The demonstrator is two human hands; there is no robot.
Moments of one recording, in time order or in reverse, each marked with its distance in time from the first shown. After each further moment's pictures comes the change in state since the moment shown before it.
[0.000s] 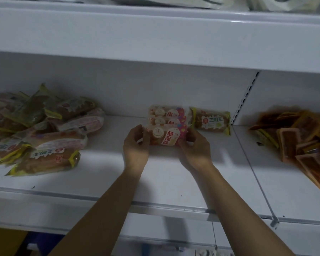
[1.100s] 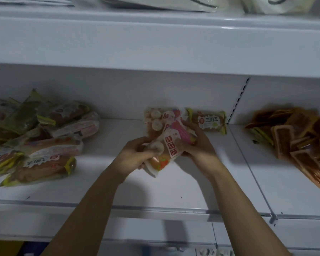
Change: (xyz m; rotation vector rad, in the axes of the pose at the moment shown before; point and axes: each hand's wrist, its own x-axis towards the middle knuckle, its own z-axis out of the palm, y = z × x) left_hand -0.006 0.051 -0.045 -0.022 -0.701 -0.263; right_hand -0.016 -0.022 -0.024 0.570 -0.270 0.084
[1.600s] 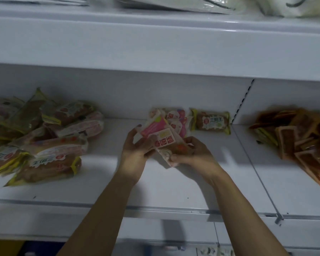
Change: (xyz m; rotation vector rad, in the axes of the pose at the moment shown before) left_hand 0.003 -0.004 0.012 -0.553 0.217 0.091; right_hand -0.010 0.002 0.017 -0.262 0.001 0.161
